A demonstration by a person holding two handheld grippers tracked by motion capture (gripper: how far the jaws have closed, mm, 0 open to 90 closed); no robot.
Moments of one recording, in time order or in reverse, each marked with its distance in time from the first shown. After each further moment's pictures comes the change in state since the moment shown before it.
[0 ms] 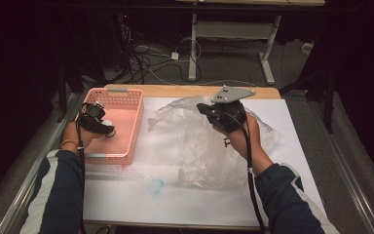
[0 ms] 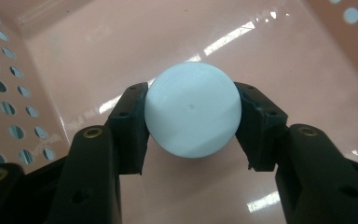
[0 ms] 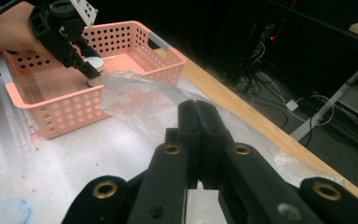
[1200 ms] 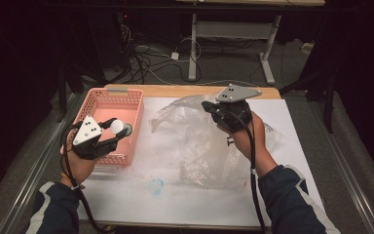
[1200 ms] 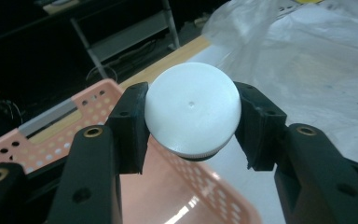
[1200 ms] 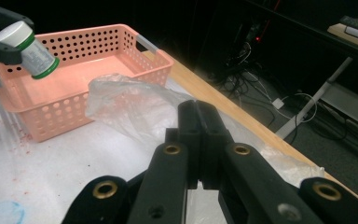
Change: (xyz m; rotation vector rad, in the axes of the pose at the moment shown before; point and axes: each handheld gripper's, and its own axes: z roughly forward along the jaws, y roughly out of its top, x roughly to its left) left arm -0.108 -0.058 -0.109 -0.719 -0.080 0.217; right arm 0.000 0.004 -0.014 -0.004 -0.056 0.006
